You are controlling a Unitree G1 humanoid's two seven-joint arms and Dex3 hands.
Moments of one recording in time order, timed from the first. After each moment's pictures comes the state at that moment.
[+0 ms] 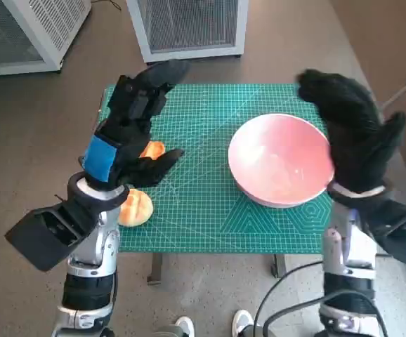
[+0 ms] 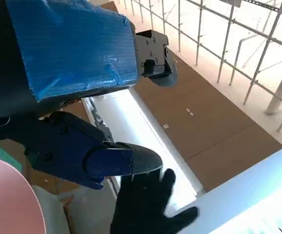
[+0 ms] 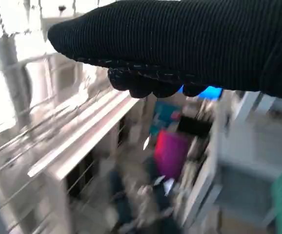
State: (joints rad) left arm -0.50 0.16 0.05 0.02 -0.23 -0.38 -0.36; right arm -0.60 -0.17 -0.25 0.41 0.31 -0.62 0.41
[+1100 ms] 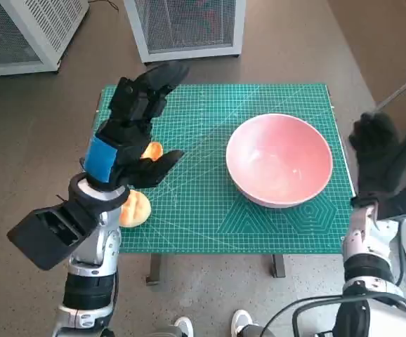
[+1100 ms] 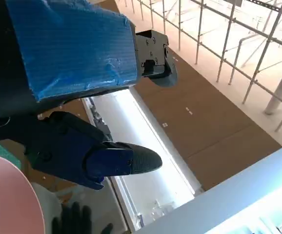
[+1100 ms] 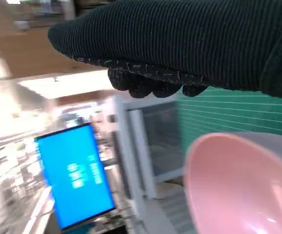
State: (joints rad) left arm -0.50 0.15 0.06 0.05 -0.24 -0.40 -0.37; right arm -0.79 -0.28 -0.45 1.26 0.31 -0.48 0.21
